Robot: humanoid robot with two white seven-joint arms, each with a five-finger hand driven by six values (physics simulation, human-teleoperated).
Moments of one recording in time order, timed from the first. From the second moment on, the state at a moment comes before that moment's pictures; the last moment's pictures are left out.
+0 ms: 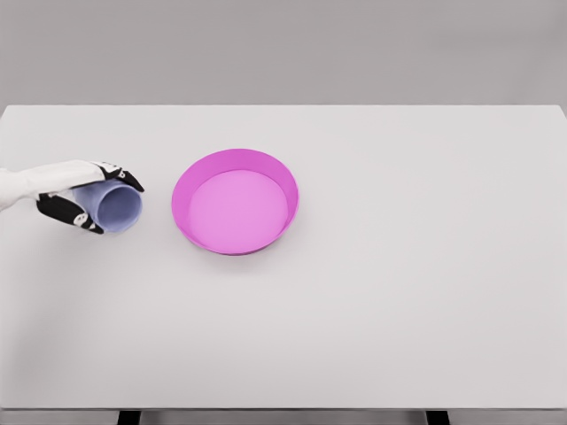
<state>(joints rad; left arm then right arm) -0.70 0.97 -0.86 -1.22 0.14 -0.61 -0.53 -0.06 0.00 -0.03 0.12 -0.03 0.11 0.04</state>
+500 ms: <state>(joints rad) -0.71 0.86 -0.86 -1.46 0.73 -0.58 -0.53 -0.06 0.00 -0.03 0.12 -0.03 0.11 0.04</state>
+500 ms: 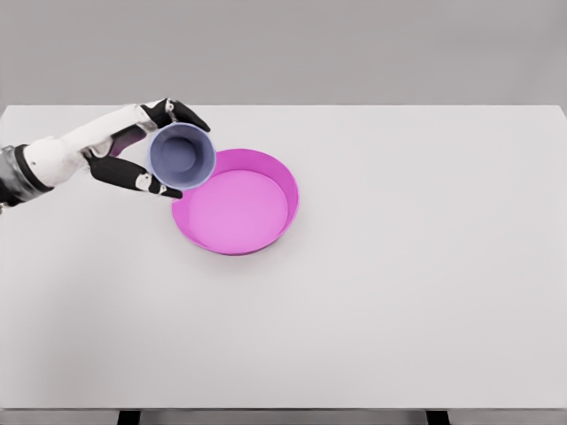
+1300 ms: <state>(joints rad) -0.64 0.58 -0.87 -1.24 1.05 -0.21 -0.53 -0.06 0.00 -0.03 0.12 -0.03 0.11 0.04</state>
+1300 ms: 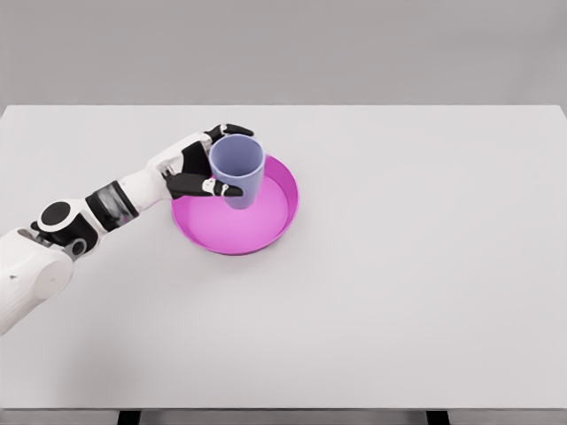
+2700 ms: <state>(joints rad) -0.63 0.55 -0.87 -1.17 1.04 -0.18 -0.52 -0.06 0.00 -0.03 0.12 -0.03 0.11 0.04</state>
